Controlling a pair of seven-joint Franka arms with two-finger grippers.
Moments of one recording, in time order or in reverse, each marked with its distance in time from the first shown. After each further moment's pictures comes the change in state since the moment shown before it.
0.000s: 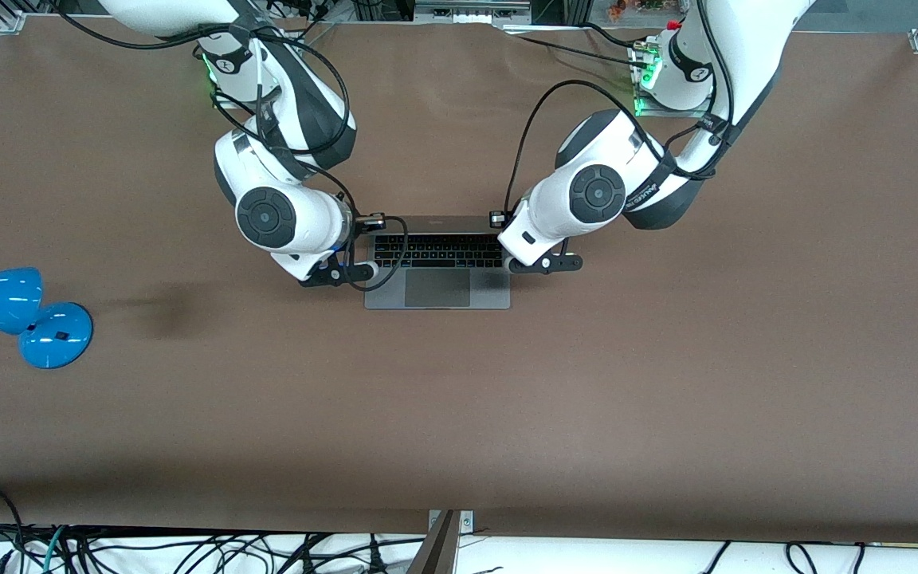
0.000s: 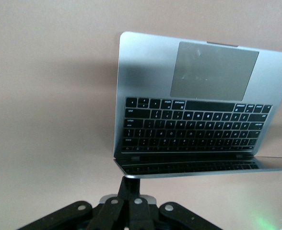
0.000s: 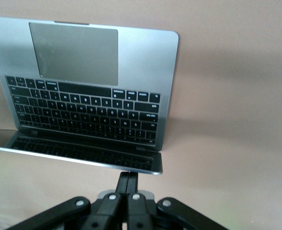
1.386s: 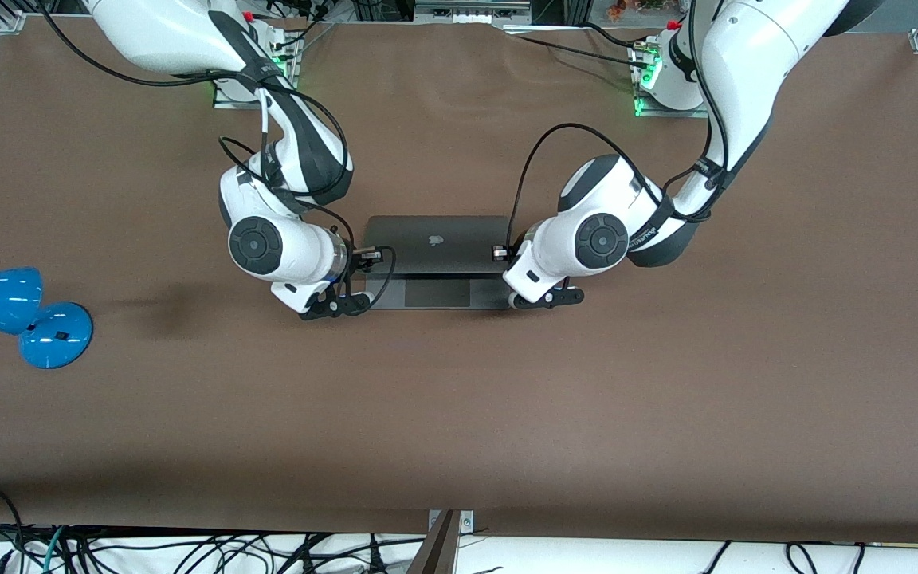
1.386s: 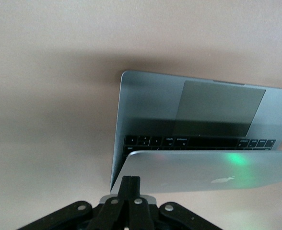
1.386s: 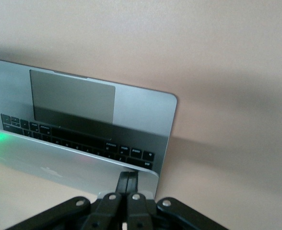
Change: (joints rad) left arm -0.011 0.151 0.032 0.110 0.060 0.034 -0.002; right arm 0.000 0.093 -0.045 0.000 0.000 0.206 -0.161
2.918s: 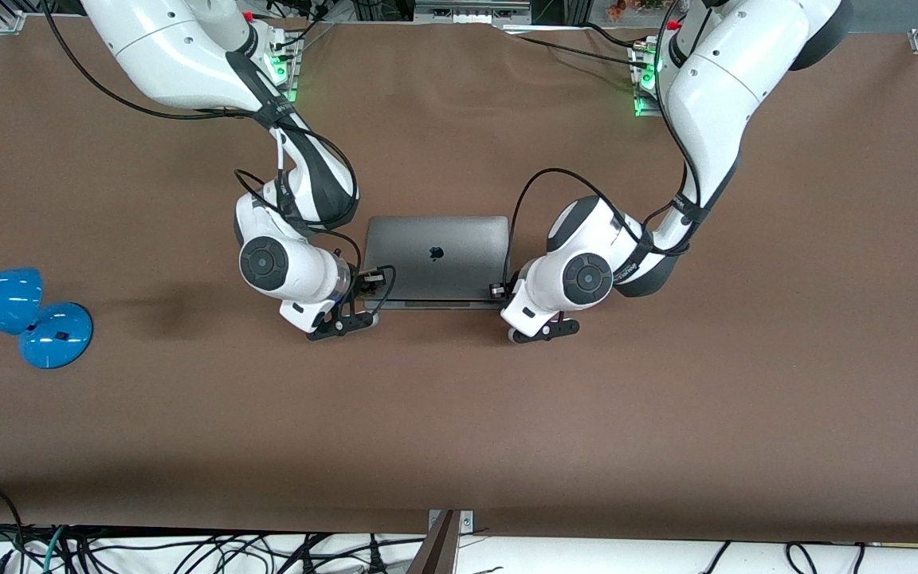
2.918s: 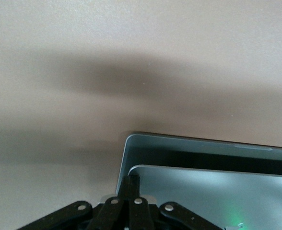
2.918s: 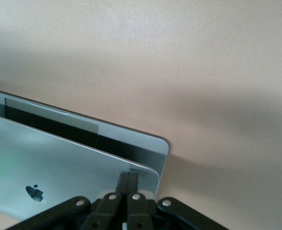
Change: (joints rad) left arm -0.156 0.146 0.186 0.144 0.000 0.065 -0.001; right arm 0.004 0.102 -0.013 0.000 -0.023 0.183 -0.080
